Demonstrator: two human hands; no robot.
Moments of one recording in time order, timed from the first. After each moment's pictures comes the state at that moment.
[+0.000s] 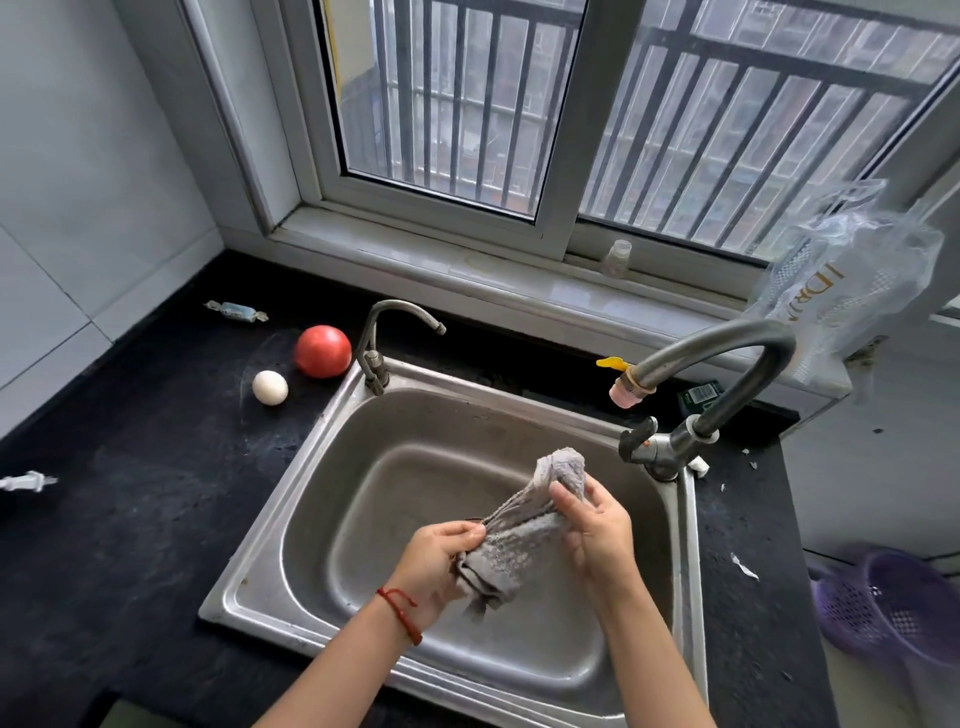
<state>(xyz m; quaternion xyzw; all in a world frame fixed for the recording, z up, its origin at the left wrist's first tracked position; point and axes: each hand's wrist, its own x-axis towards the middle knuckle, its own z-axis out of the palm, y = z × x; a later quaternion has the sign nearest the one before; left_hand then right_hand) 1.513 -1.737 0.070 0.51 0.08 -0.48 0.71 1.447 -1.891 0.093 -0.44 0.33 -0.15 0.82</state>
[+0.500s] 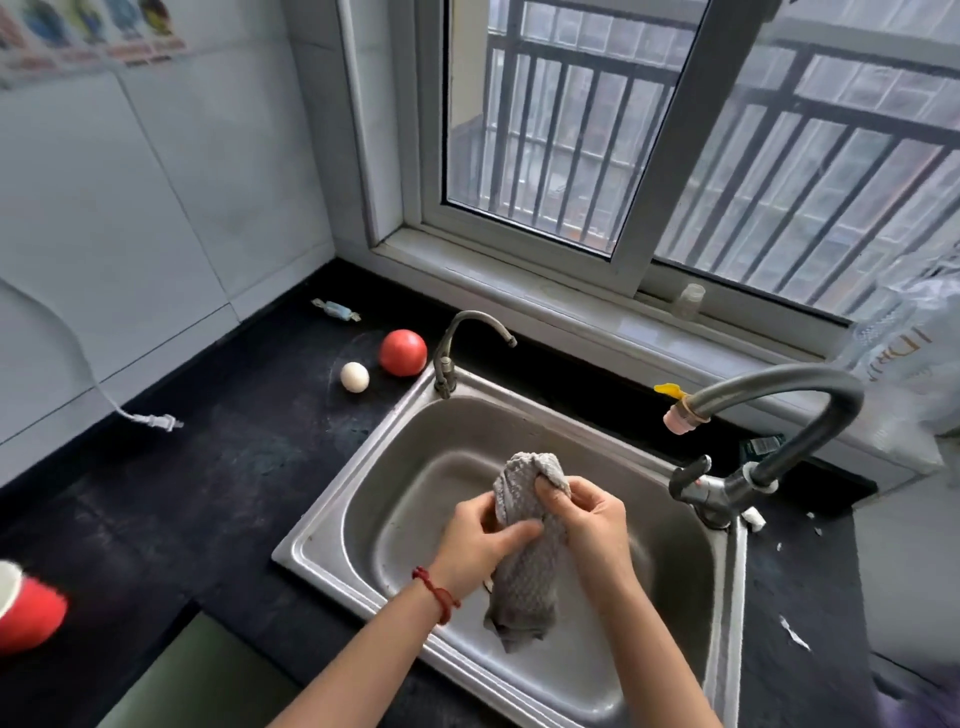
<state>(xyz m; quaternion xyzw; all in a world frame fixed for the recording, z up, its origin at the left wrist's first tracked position) 1.500 -1.720 0.118 0.67 -0.11 -0.28 0.68 1.458 -1.849 0.141 -0.65 0.23 -0.09 0.71</state>
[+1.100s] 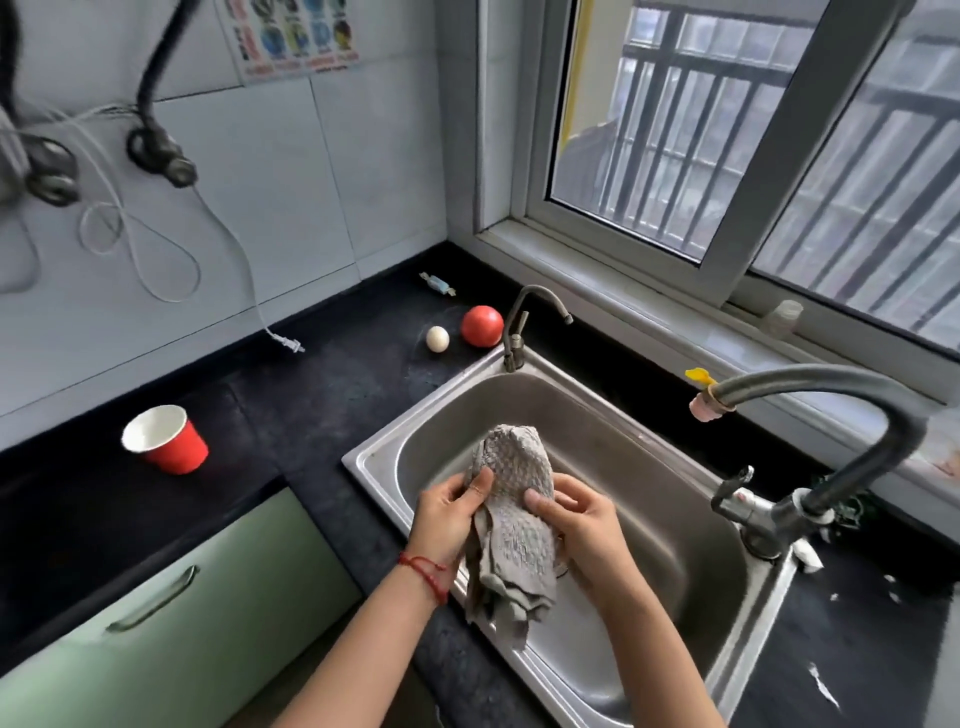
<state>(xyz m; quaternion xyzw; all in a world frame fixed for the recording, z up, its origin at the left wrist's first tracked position) 1.426 -1.714 0.140 0.56 0.16 -0.12 0.80 1.413 -1.860 0.152 -0.59 0.09 0.14 0.79</state>
